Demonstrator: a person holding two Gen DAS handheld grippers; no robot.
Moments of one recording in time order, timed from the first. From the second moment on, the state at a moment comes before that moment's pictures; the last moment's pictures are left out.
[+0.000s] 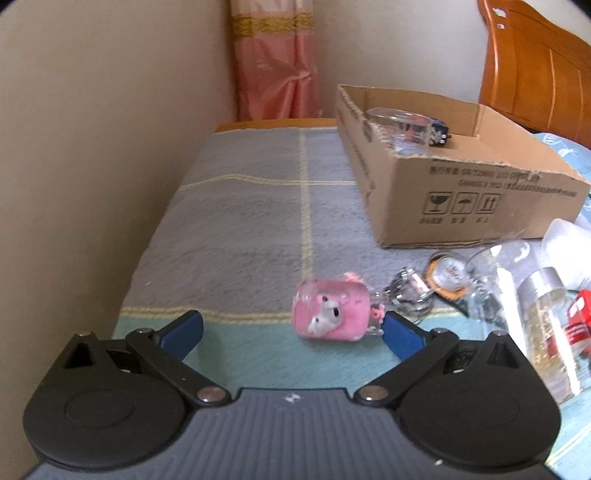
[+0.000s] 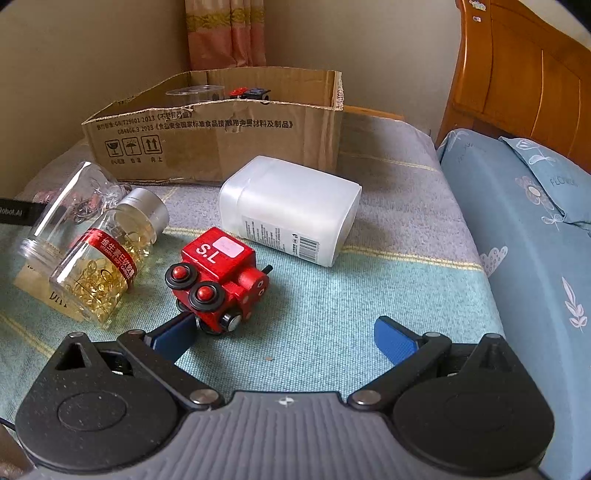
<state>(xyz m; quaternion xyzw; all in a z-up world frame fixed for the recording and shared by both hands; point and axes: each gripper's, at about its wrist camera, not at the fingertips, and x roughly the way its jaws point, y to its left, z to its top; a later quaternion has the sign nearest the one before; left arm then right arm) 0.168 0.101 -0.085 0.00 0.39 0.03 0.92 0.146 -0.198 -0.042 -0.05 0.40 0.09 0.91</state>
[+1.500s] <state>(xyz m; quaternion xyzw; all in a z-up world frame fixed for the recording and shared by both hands) 0.173 0.094 -0.085 0.00 0.37 -0.02 0.93 0.154 -0.188 -0.042 -0.06 0.39 0.11 0.91</state>
